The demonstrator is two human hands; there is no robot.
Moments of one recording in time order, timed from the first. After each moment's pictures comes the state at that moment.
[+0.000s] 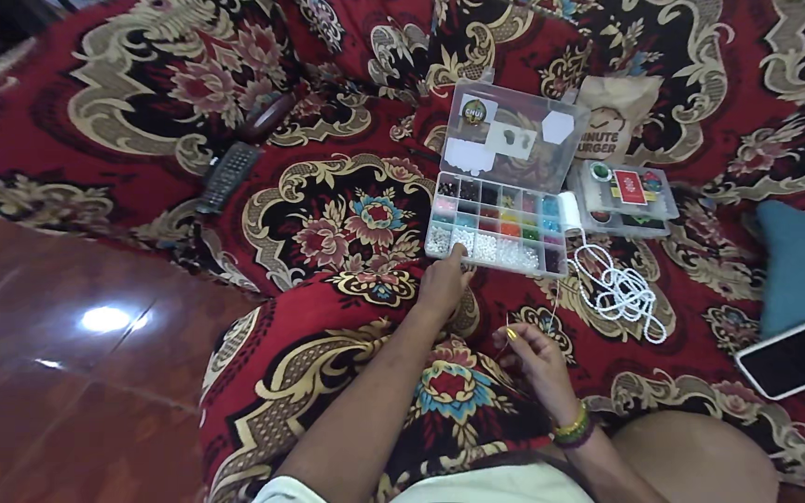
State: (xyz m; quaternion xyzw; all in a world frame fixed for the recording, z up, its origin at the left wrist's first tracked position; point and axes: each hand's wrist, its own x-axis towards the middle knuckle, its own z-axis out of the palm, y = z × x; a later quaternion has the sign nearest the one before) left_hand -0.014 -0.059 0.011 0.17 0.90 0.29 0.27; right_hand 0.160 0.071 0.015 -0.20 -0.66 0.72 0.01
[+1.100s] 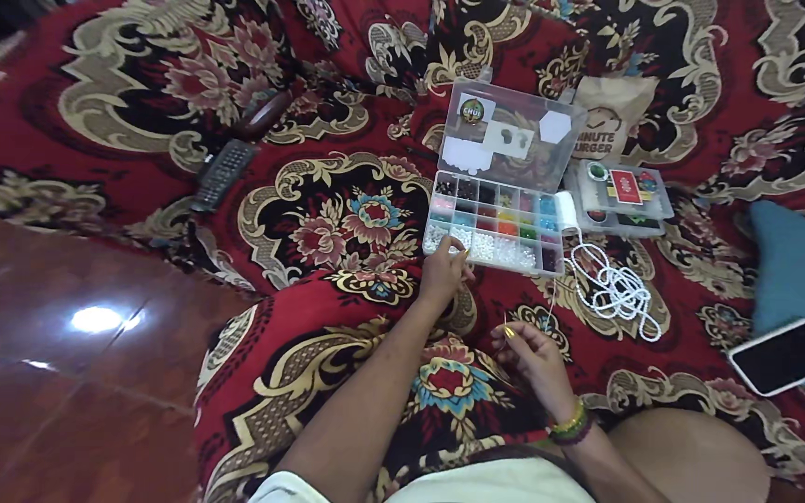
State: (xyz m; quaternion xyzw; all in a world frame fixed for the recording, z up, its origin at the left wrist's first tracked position) left_hand -0.015 -0.058 0.000 0.10 0.80 0.55 0.22; right_hand 0.160 0.071 0.018 -0.20 -0.67 0.72 0.01
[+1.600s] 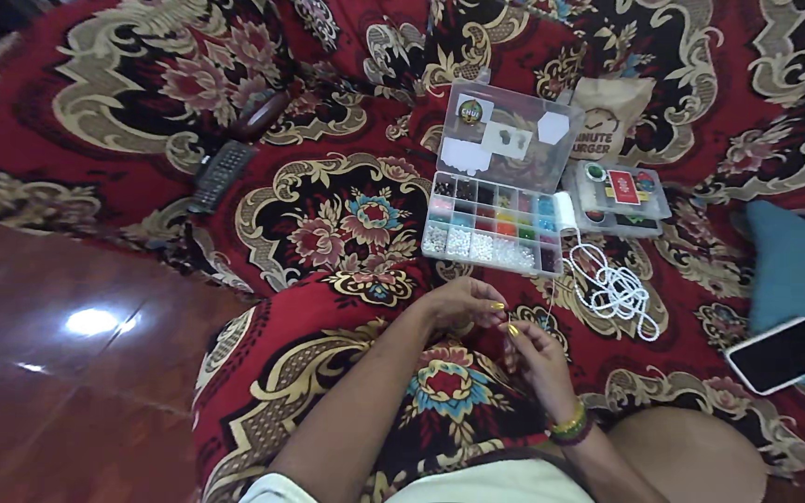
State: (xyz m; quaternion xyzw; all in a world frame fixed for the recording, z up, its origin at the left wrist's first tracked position) left_hand -0.002 -0.061 0.003 0.17 0.53 0.61 0.57; right_hand 0.160 0.070 0.016 -0.20 -0.65 0.73 0.05
